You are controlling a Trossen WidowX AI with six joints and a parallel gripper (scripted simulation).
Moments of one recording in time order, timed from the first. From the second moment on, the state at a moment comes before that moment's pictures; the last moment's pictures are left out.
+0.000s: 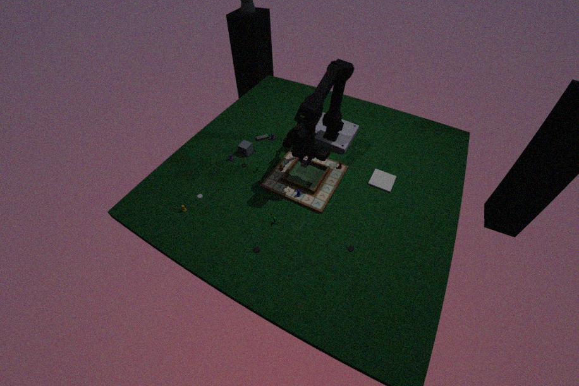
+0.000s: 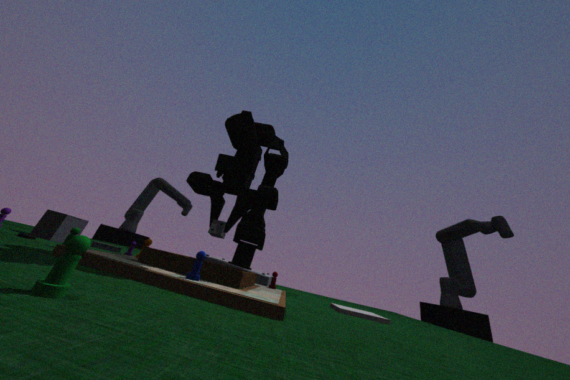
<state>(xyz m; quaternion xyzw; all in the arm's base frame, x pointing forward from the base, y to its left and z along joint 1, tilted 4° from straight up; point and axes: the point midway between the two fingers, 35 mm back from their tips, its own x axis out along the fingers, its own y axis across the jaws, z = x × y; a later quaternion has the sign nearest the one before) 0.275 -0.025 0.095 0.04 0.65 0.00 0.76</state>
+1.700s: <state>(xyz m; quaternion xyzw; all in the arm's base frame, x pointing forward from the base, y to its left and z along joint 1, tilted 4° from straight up) 0.248 -0.023 0.117 0.04 0.33 -0.02 0.94</state>
